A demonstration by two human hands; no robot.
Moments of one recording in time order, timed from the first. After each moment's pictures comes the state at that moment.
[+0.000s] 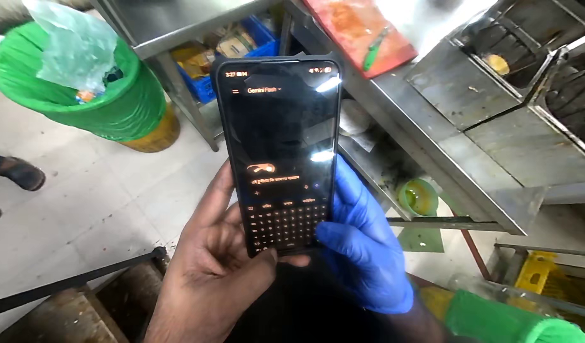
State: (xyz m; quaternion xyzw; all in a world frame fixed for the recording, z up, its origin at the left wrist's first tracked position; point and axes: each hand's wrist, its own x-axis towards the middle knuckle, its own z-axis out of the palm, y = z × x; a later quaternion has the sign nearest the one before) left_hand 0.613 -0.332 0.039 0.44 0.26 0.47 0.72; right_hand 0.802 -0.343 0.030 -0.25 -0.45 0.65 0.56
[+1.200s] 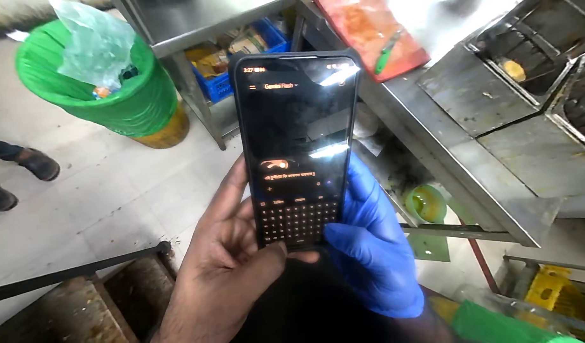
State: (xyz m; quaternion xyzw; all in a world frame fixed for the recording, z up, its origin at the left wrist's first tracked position) left_hand 0.611 -0.334 0.036 0.43 0.24 0.49 0.72; right_hand 0.796 -0.341 0.034 -0.25 -0.45 0.65 0.56
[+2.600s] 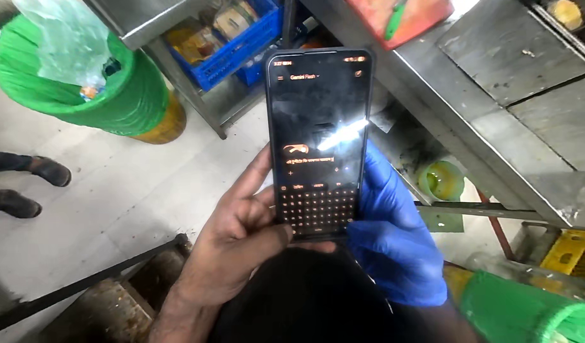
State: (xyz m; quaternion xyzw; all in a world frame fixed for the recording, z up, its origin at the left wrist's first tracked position) left_hand 0.626 -0.263 0.017 0.39 0.16 0.37 0.83; right_hand 0.828 -0.308 0.021 -0.28 -0.38 0.67 0.57
